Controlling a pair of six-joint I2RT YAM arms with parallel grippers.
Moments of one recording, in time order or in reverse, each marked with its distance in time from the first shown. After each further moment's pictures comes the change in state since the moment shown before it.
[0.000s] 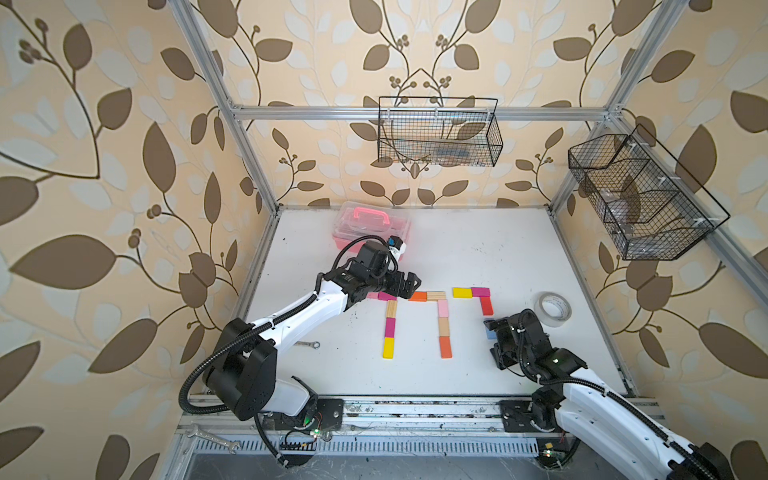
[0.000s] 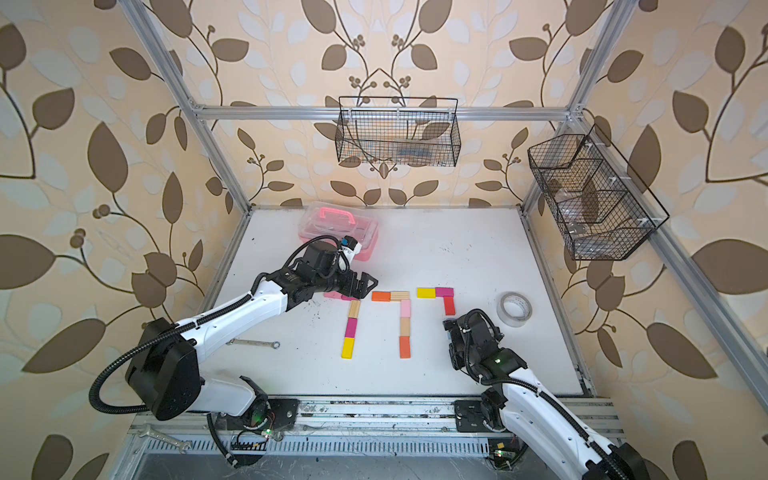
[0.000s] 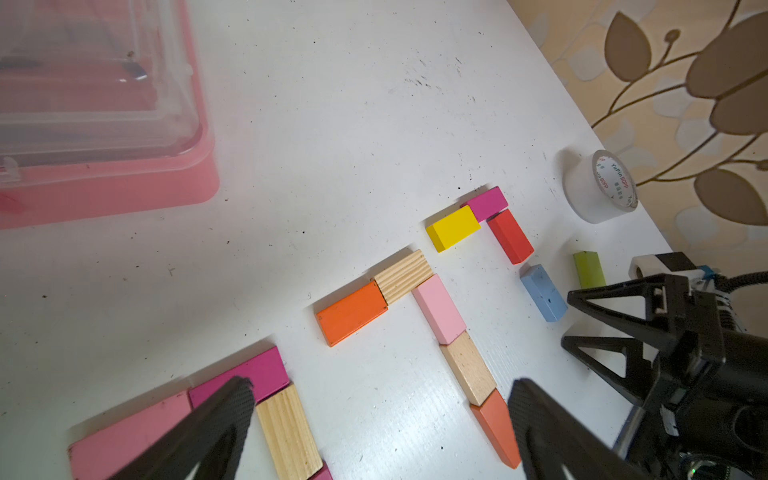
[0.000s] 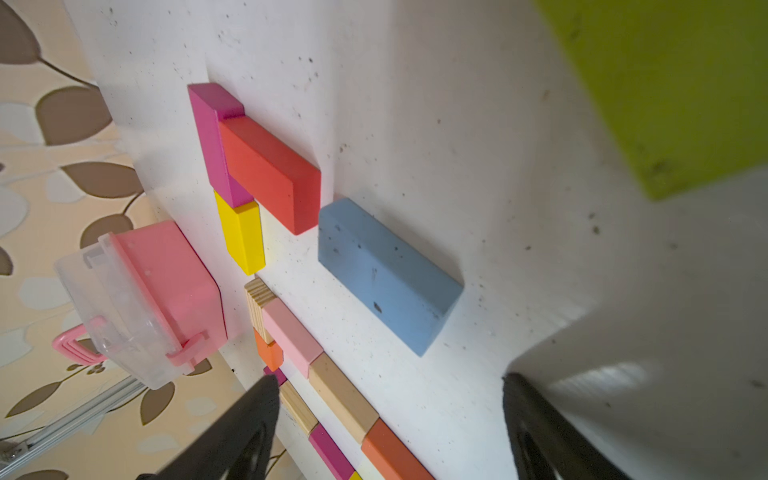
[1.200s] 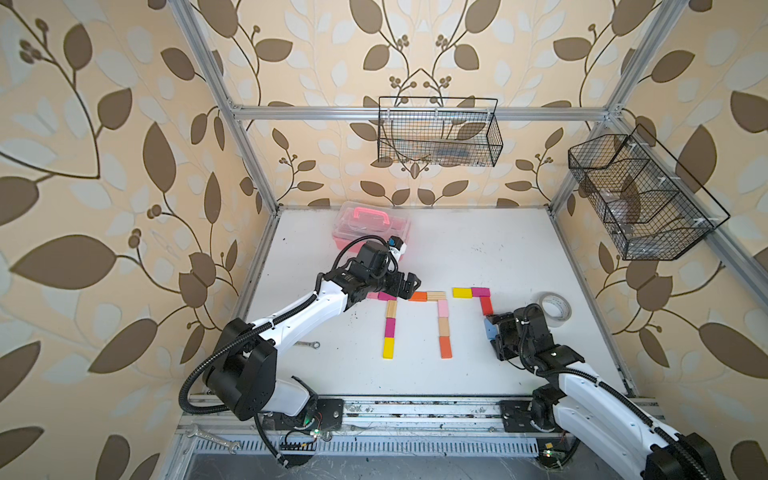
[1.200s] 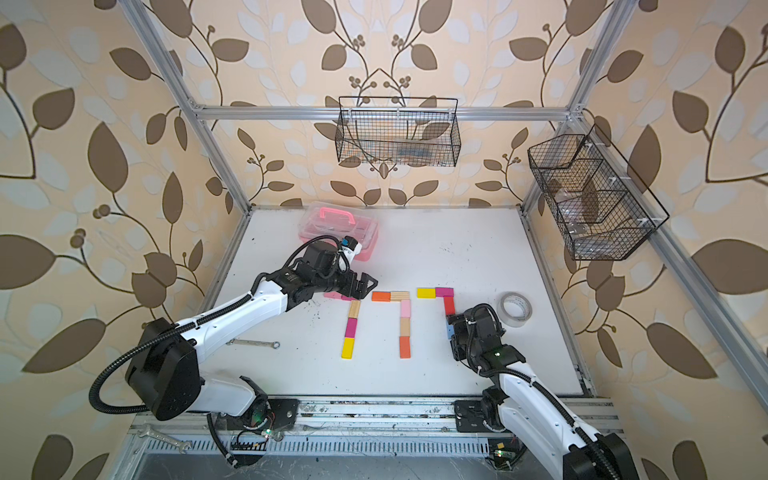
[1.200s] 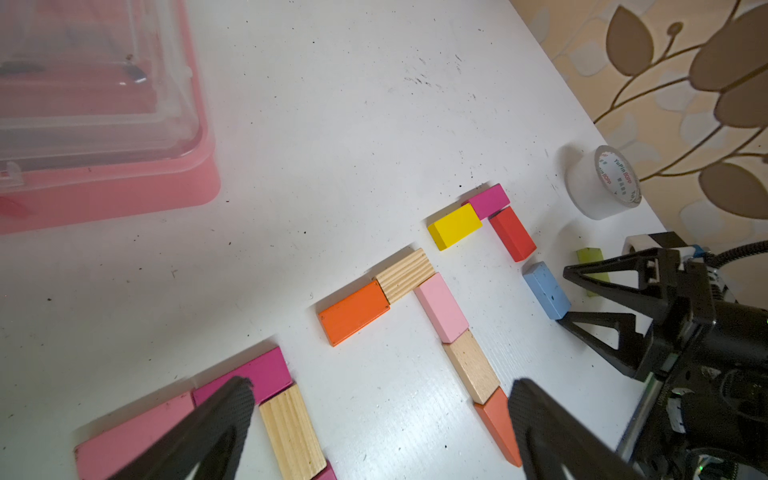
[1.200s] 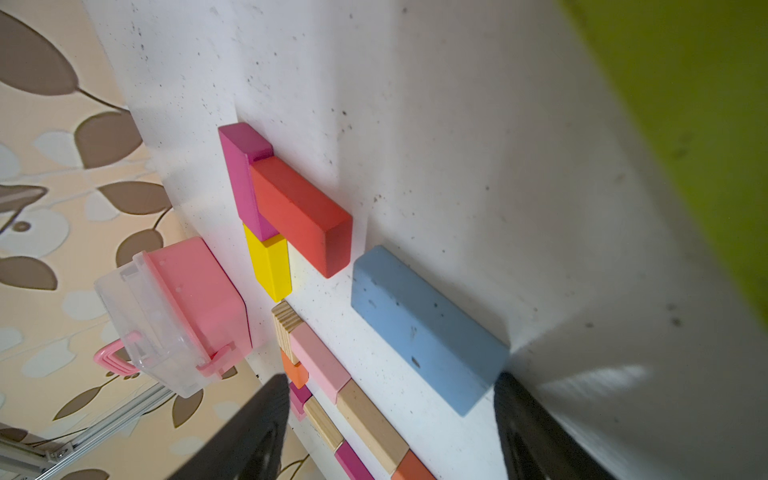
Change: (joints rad) left arm 0.000 0.000 0.000 -0.003 -0.002 0.019; right arm -0.114 0.088 -0.012 0.135 -0.078 -0.058
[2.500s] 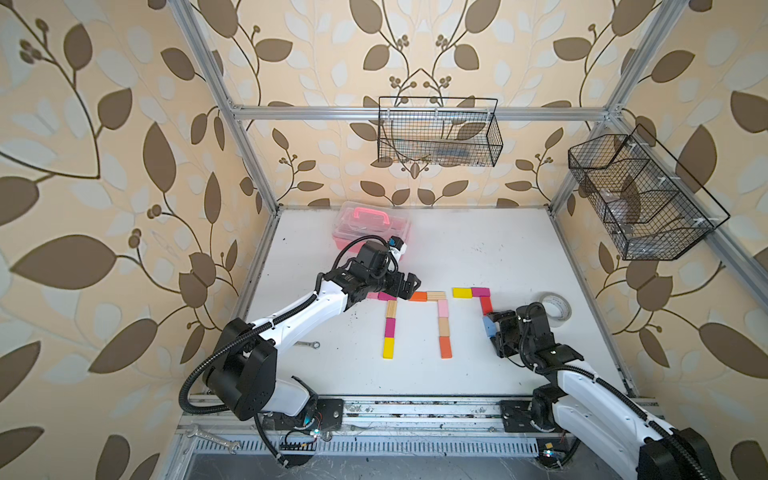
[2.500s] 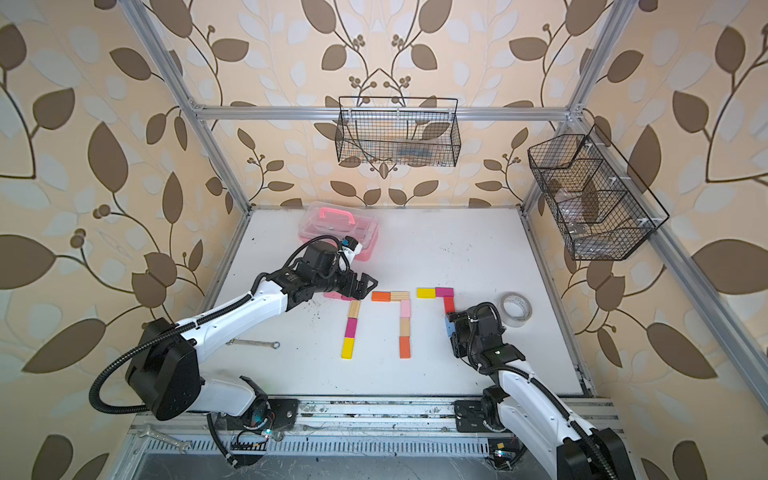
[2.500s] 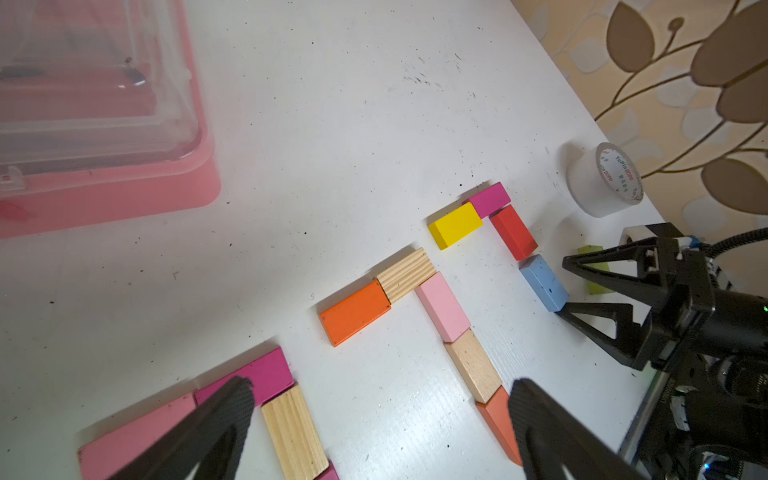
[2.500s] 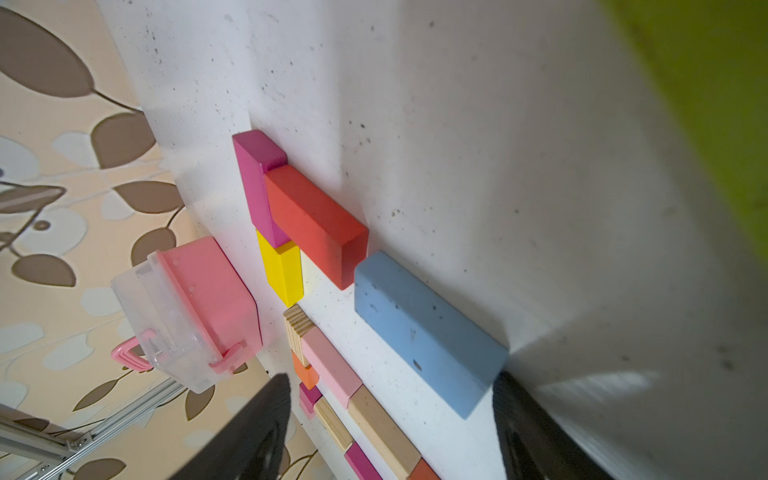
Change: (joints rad) left arm 0.000 0.000 0.000 -0.001 0.000 0.008; right arm -0.047 0.037 -0.011 0.069 -0.041 -0.027
